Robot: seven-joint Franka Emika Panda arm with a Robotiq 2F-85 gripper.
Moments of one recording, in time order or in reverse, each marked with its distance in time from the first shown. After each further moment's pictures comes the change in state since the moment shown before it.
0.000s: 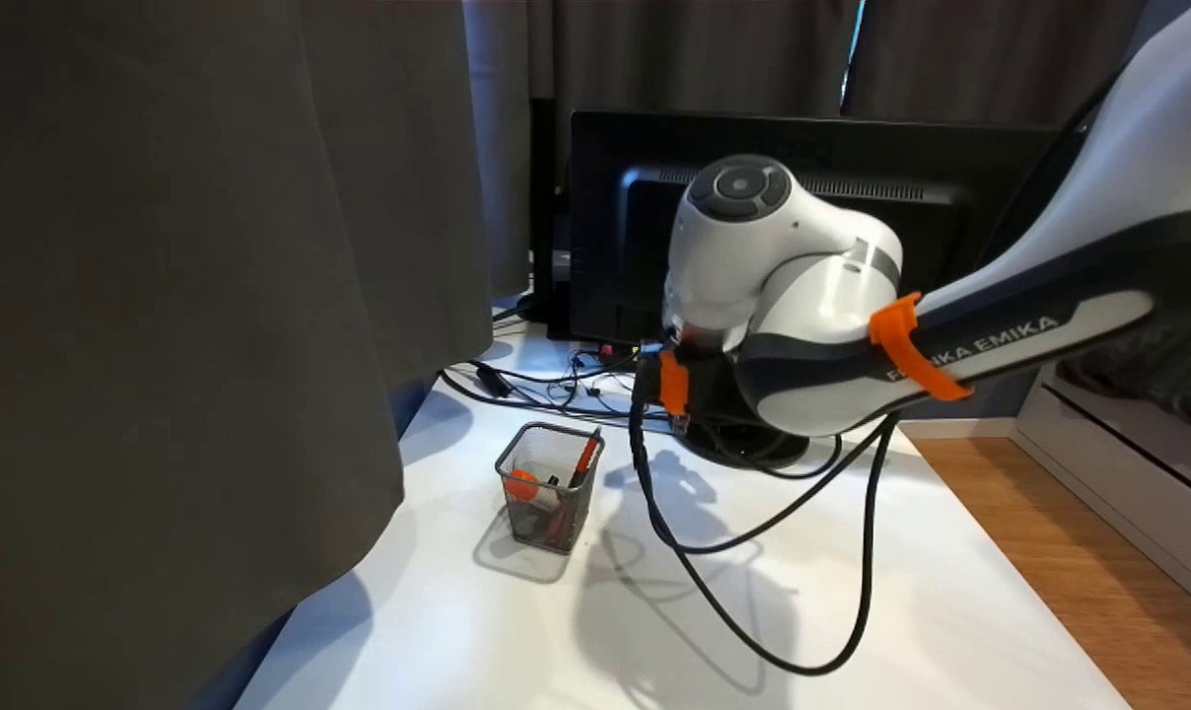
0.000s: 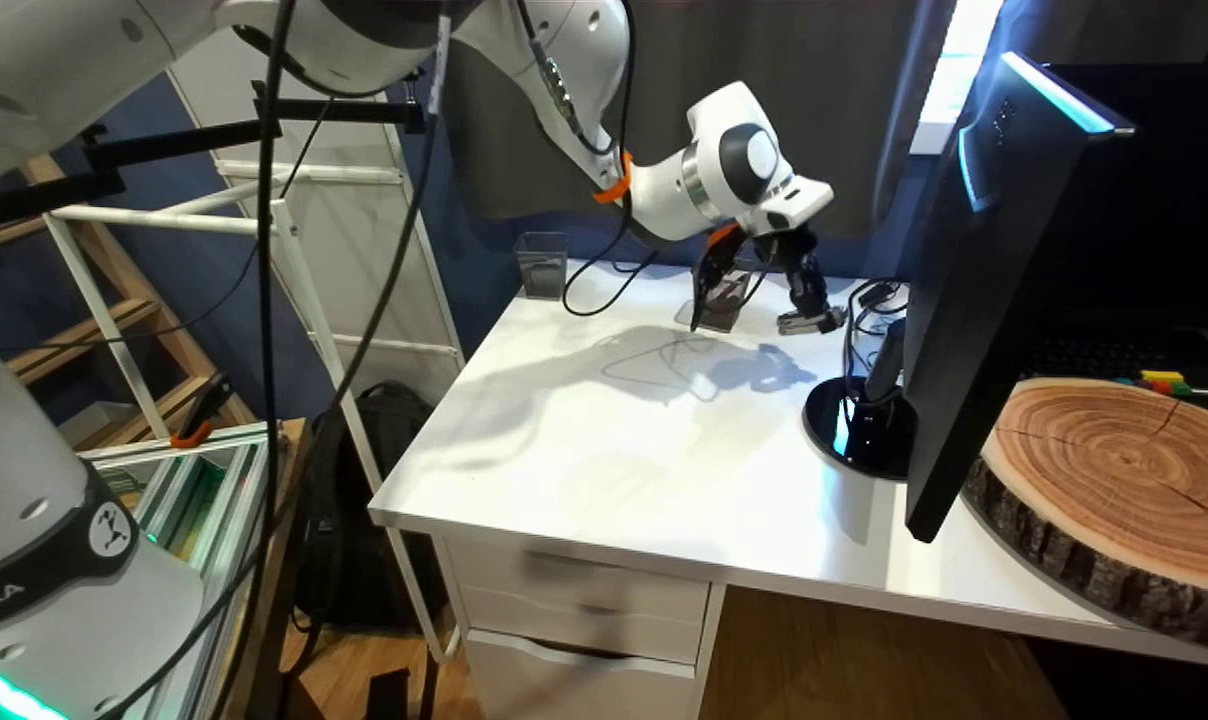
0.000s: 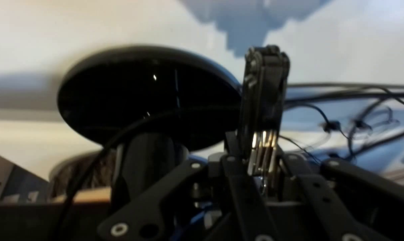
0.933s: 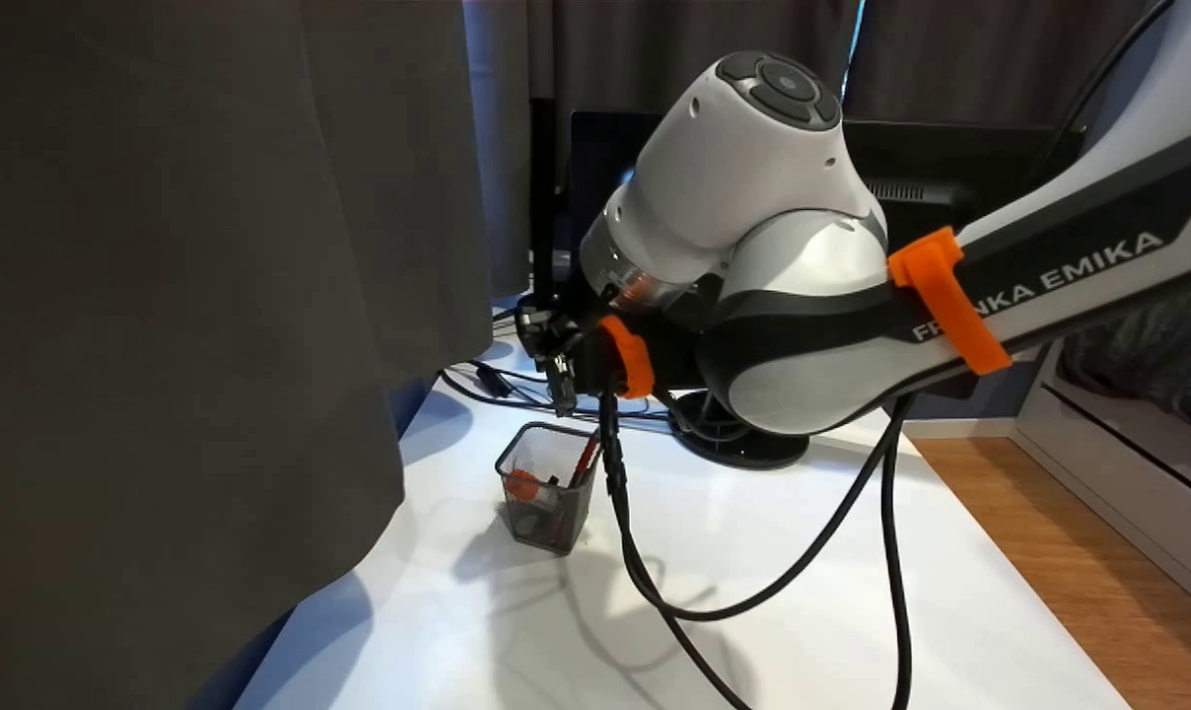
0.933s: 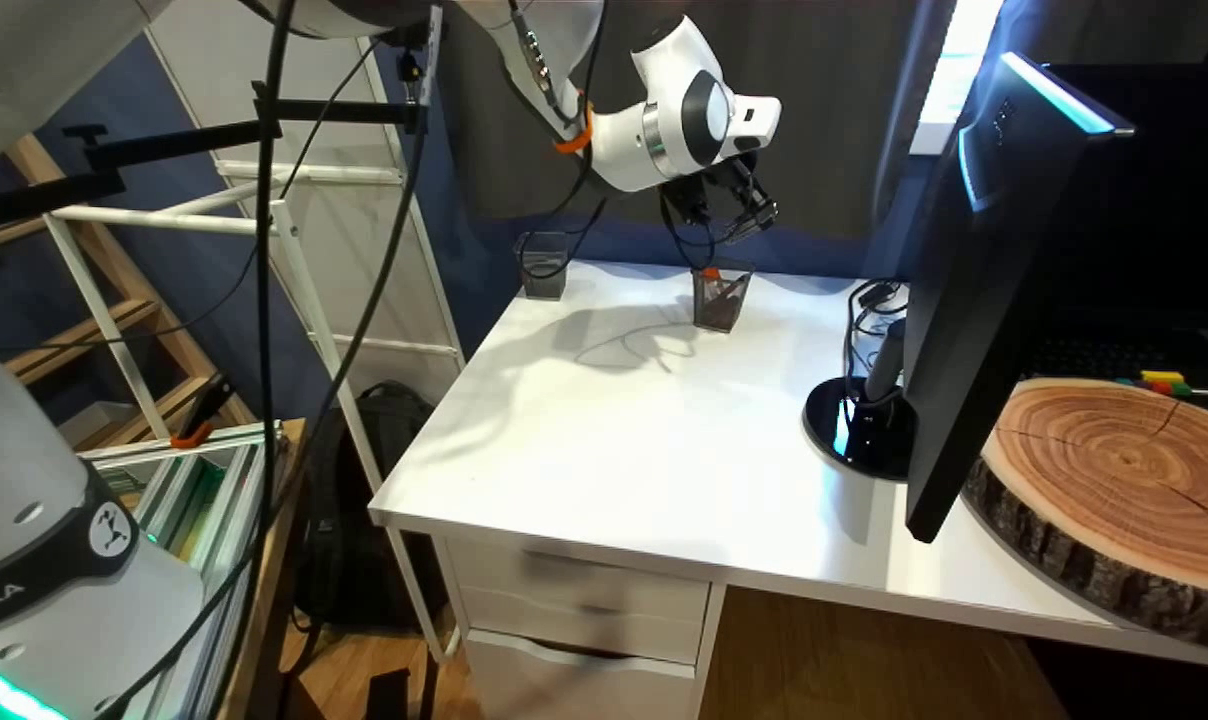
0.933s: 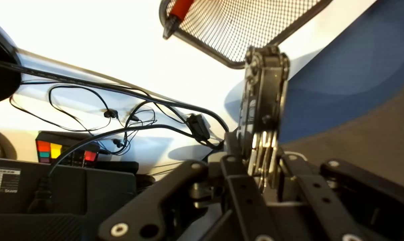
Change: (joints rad) arm -0.064 -0.097 0.281 -0.029 -0.062 0.320 -0.463
